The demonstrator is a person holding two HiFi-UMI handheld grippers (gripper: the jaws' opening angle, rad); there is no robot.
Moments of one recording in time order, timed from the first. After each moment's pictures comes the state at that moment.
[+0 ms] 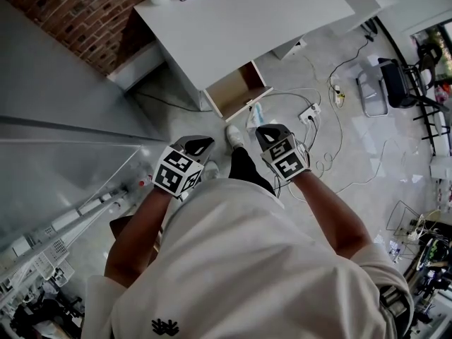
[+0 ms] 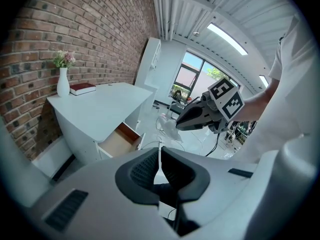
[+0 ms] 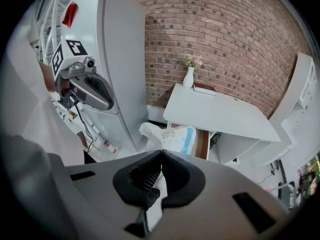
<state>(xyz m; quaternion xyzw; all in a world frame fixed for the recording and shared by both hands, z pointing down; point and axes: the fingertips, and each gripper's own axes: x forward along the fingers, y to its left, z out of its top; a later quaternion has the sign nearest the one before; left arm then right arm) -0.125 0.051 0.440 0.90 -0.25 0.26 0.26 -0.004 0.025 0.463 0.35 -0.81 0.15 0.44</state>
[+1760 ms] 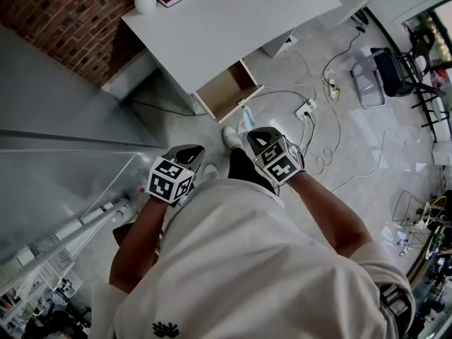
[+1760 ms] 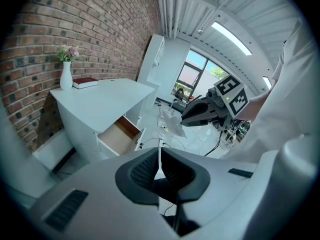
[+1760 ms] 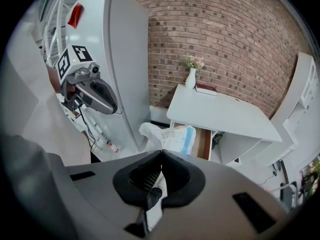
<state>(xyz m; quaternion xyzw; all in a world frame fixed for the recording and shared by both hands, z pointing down) -0.123 0.071 0.454 0.89 -0.26 0.27 0.27 0.004 0.047 0.461 0.34 -0.82 0.14 0.43</state>
